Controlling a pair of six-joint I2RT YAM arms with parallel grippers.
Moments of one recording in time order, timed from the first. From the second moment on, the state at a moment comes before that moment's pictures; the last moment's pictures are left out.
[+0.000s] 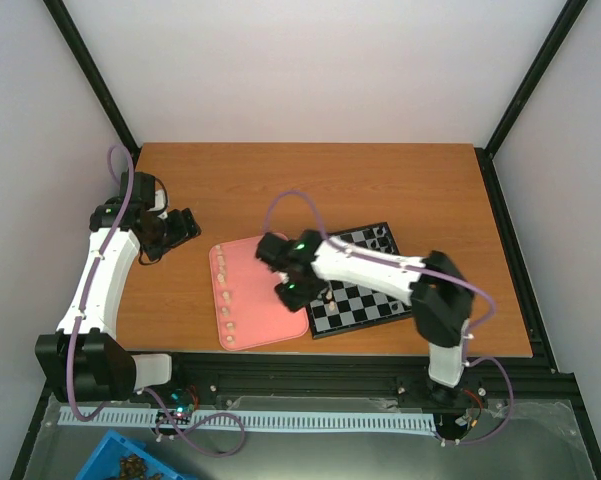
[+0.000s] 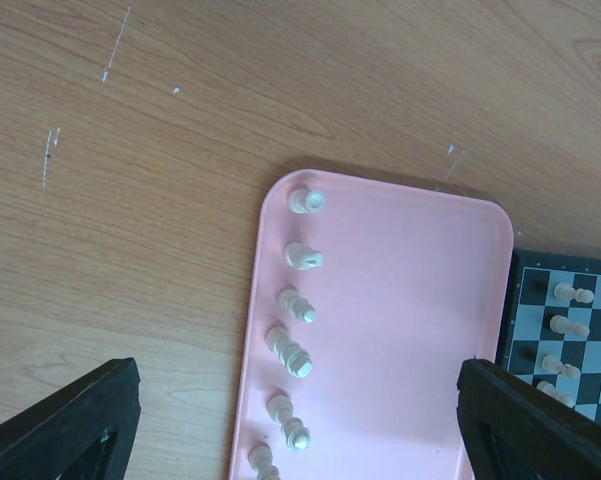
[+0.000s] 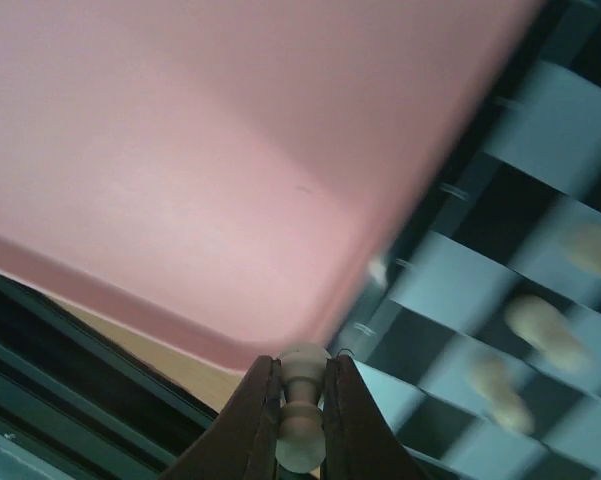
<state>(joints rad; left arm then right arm) 0.05 1.26 1.20 -1.05 0.19 -0.46 1.09 1.95 1.57 -1.10 -0.04 0.37</state>
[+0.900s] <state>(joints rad) 0.05 1.28 1.20 -1.04 0.19 -0.46 0.95 1.65 1.08 -0.95 -0.02 0.54</state>
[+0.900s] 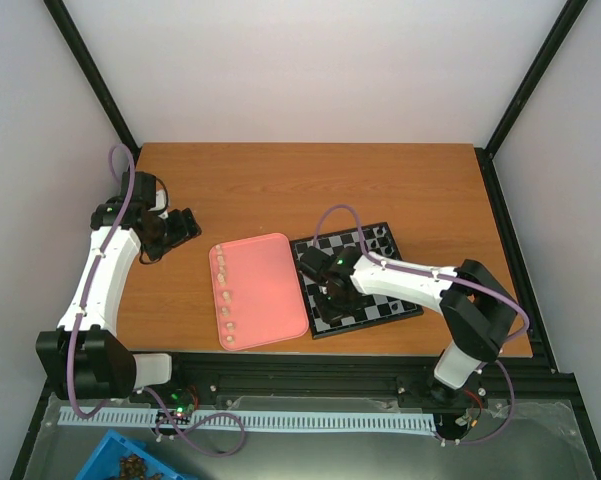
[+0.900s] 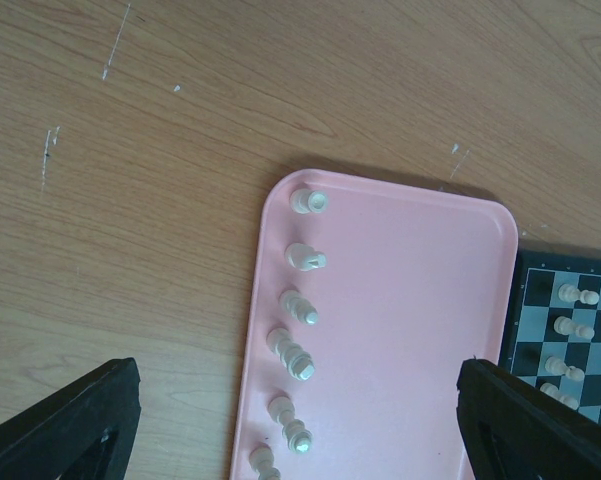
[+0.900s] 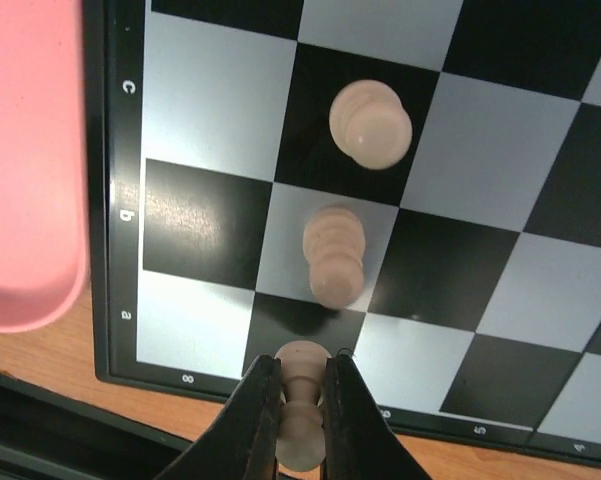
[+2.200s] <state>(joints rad) 0.05 1.31 1.20 -1.04 0.19 -0.46 0.95 1.68 1.07 -0.94 -0.04 0.54</state>
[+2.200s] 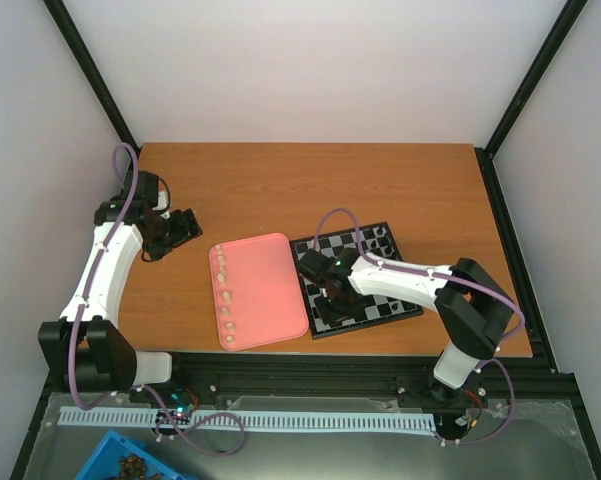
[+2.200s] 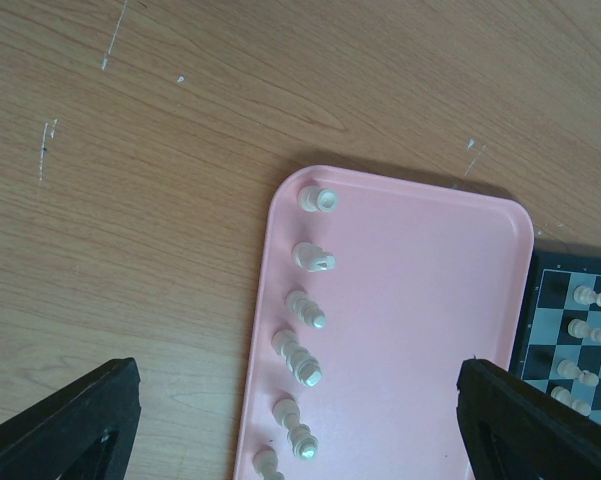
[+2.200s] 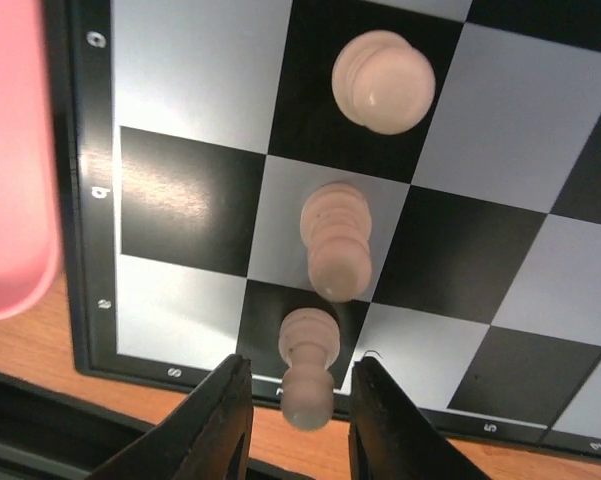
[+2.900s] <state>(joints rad) 0.05 1.31 1.20 -1.04 0.19 -0.46 0.95 1.66 1.11 -0.96 -0.05 0.51</state>
